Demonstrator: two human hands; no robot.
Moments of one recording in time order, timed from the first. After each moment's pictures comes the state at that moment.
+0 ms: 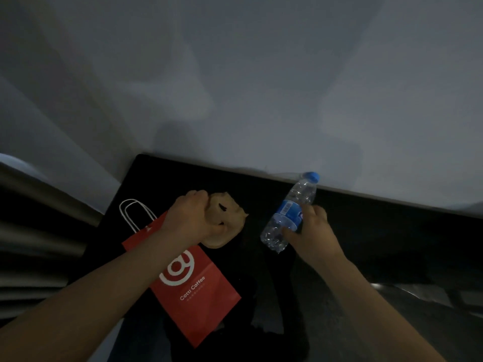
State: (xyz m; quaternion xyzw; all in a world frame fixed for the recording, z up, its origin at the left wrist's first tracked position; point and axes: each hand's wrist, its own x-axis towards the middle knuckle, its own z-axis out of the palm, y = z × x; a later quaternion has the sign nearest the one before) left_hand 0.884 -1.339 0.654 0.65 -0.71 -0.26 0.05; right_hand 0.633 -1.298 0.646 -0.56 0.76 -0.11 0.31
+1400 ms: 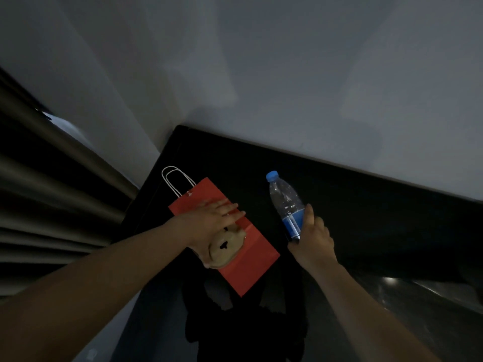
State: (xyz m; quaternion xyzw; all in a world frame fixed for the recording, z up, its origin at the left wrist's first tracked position) left_hand 0.954 -1.288 0.616 0.40 -0.85 -0.20 -0.28; right_hand 0.697 -1.246 0.598 -0.58 0.76 0.02 0.30
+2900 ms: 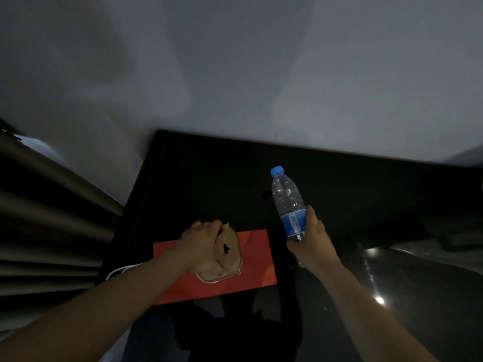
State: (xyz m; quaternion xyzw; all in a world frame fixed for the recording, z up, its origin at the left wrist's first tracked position) left_hand 0.954 -1.215 0.603 0.52 -0.78 -0.32 -0.15; right_hand 0.693 -1.171 0.618 -0.49 0.78 -0.13 0.36
